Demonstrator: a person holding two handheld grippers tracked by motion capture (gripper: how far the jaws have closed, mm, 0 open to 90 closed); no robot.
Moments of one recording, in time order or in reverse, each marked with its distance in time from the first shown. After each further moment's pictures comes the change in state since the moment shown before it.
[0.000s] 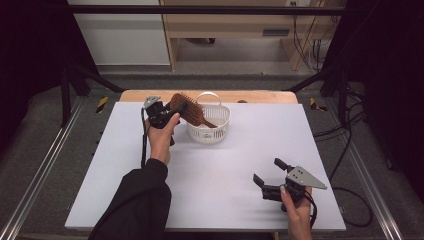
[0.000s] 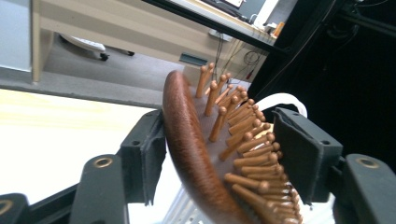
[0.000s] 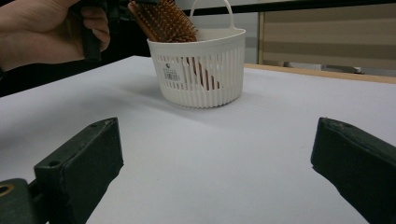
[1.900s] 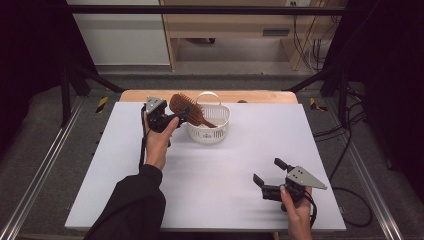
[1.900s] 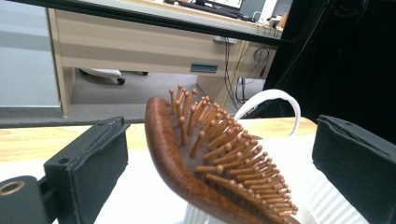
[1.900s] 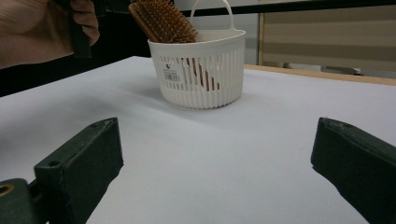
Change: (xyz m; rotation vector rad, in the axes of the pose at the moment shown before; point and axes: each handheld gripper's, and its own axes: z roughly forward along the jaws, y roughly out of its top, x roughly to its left) left arm -0.017 0.001 -0.017 -0.029 0.035 0.182; right arm 0.001 0.001 0.000 -0.003 0.000 -0.002
